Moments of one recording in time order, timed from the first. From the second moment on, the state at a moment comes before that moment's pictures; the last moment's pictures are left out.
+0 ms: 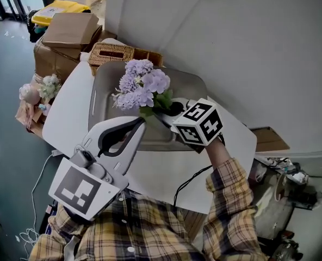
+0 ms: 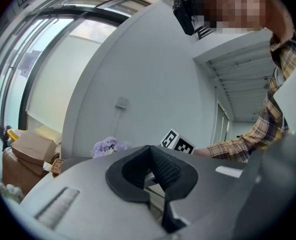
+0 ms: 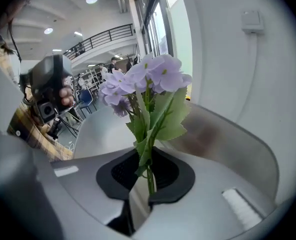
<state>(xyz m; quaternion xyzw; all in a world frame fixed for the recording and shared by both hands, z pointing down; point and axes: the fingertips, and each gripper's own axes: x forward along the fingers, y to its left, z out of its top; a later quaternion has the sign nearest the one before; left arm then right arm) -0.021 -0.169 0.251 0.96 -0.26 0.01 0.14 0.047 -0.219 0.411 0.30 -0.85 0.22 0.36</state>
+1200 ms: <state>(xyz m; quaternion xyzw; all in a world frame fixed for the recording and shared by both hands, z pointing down) 0.106 -0.116 0.240 0.99 -0.12 0.02 0.10 0.218 -0.102 0.216 0.56 -0.81 0.13 0.14</state>
